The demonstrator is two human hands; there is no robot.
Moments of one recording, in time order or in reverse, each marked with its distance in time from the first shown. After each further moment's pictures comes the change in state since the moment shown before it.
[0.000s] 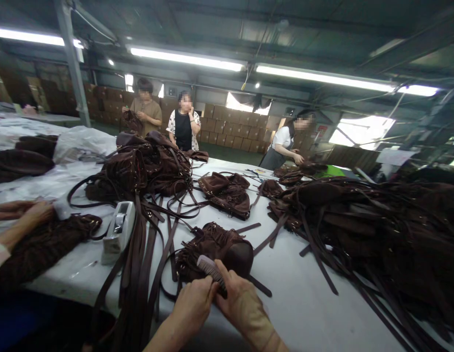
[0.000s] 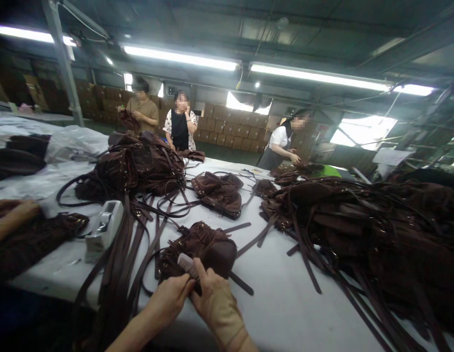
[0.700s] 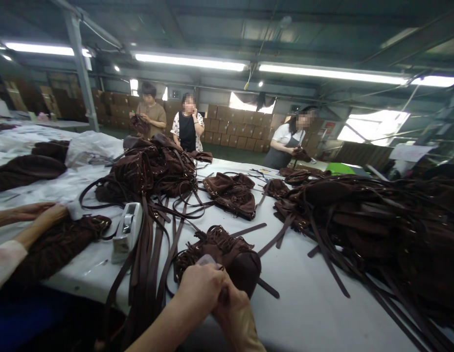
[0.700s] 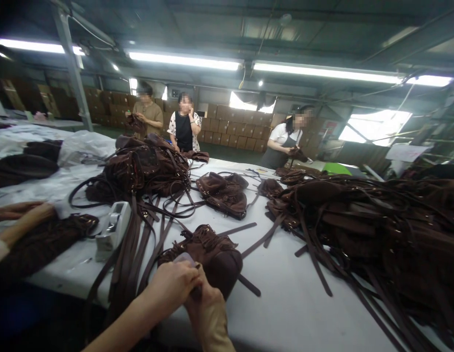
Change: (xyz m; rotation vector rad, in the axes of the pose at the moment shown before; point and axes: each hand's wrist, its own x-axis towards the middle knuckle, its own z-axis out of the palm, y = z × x) left_hand -0.013 0.045 -0.070 0.323 0.034 0.165; right_hand -0.011 -0.039 0.019 0.507 0.080 0.247
